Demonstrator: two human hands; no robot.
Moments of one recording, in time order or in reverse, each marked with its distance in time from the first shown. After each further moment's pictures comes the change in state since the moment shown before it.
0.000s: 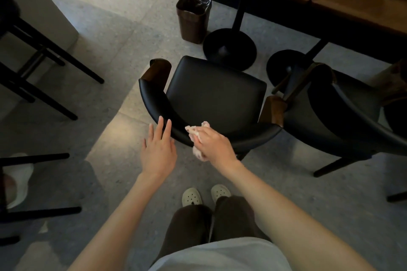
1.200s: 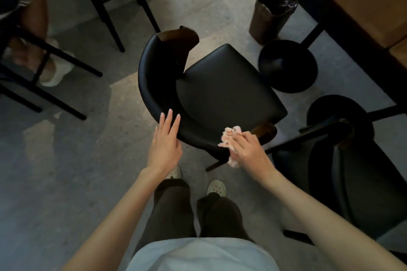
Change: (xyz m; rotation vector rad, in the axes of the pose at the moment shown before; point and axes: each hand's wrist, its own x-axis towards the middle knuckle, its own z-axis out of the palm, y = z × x) left_hand -0.042 0.188 0.071 -0.337 0.195 -0.436; right_hand -0.038 0.257 -0.069 -0.018 -0.015 -0.758
